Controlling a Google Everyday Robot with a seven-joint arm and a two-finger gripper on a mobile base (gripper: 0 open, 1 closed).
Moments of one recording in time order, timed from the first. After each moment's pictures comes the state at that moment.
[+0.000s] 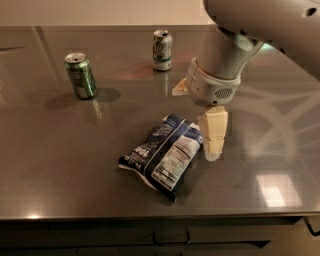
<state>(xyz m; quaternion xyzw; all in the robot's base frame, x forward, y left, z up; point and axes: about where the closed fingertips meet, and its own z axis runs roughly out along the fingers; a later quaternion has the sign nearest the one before) 0.475 -0.078 0.879 -0.80 0.59 0.05 0.09</state>
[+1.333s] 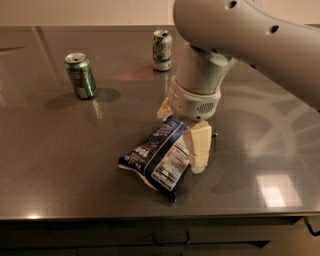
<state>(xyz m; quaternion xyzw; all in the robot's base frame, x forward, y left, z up) 0.451 -0.047 0.856 -0.83 0.55 0.06 0.06</state>
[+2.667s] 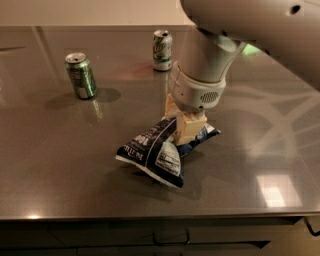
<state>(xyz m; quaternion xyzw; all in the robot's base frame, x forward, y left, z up) 0.451 -0.045 0.884 -0.83 0.55 0.05 0.09</state>
